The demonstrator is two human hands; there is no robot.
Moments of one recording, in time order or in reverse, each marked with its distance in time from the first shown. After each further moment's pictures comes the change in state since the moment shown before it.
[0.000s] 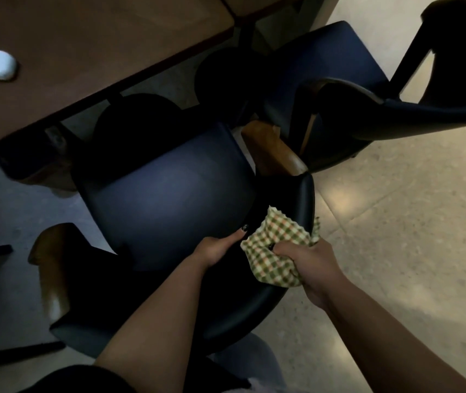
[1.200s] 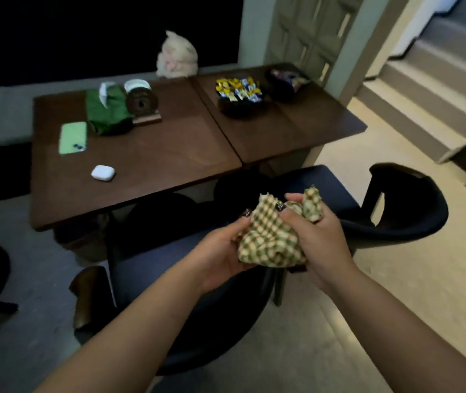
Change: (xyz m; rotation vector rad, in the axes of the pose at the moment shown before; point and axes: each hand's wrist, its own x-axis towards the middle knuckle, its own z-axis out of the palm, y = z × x) left_hand -0.236 0.157 0.027 -0.491 -0.336 0.509; right_hand -0.123 -0.170 -0.018 -0.016 -0.214 -0.705
